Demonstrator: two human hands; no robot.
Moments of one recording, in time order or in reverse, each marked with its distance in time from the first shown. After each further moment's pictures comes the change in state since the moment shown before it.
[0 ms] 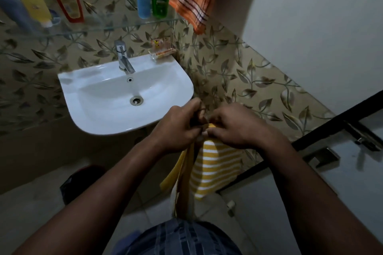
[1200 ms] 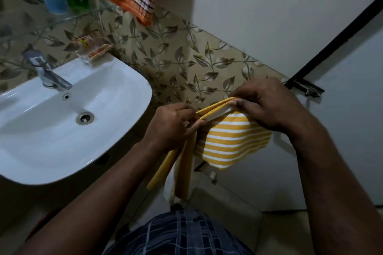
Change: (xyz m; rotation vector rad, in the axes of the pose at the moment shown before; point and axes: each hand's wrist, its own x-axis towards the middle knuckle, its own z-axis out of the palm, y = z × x) left_hand 0.044 -0.063 0.014 0.084 -0.101 0.390; right_hand -0.048 -0.007 -0.036 0.008 0.330 0.480
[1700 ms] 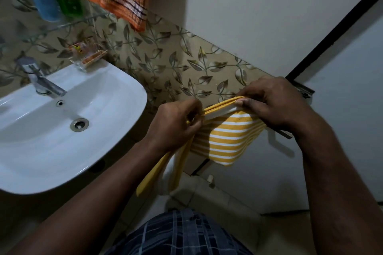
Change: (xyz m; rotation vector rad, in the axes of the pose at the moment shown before) left_hand 0.017 0.017 -0.003 -0.133 -0.007 -0.046; right_hand -0.013 0.014 -0.017 -0.050 0.084 0.044
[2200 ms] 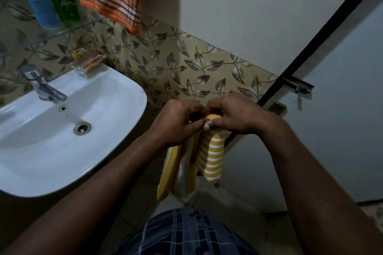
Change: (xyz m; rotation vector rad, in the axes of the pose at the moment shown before) left_hand 0.017 0.011 0.001 -0.078 -0.157 0.063; right_hand 0.017 -0.027 0.045 0.150 -0.428 0.015
